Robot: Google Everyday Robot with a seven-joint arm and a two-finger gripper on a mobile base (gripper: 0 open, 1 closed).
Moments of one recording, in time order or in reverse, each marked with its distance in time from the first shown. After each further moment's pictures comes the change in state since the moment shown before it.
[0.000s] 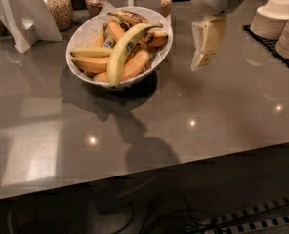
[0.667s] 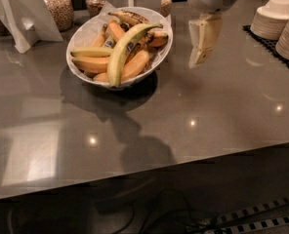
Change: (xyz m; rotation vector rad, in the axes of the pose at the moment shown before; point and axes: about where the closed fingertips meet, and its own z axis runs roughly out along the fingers) arm -0.003 -0.008 0.003 0.009 0.003 -0.054
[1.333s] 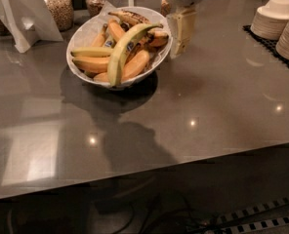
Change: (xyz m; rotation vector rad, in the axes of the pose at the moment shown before) arm -0.013 -0.034 0.032 0.001 -0.053 -0.145
